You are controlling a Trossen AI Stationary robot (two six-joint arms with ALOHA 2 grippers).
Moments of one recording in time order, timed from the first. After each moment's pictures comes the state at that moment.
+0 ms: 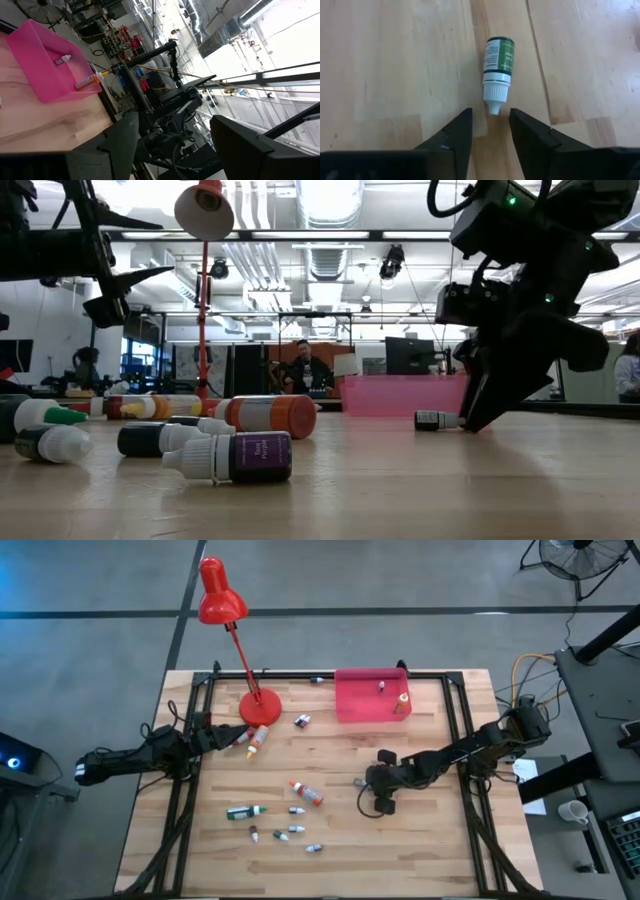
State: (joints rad) left arm 0.11 0.03 0.01 0.22 -0.18 -1.08; right arm 0.22 1.58 0.63 -0.11 0.18 0.33
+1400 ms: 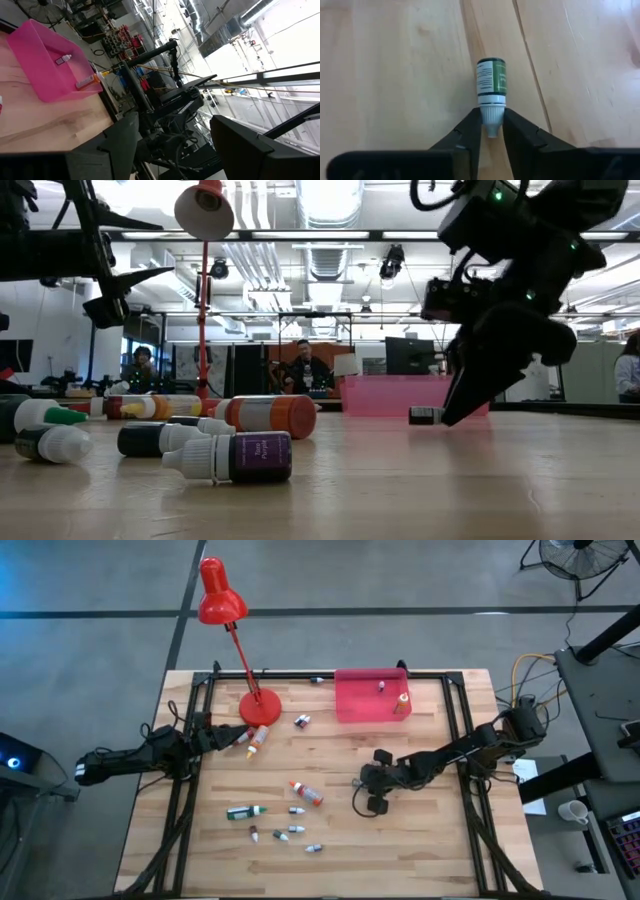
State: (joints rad) left arm 0.11 0.03 0.01 0.21 -0.18 -1.08; right arm 0.22 1.62 0.68 -0.09 0.20 0.39
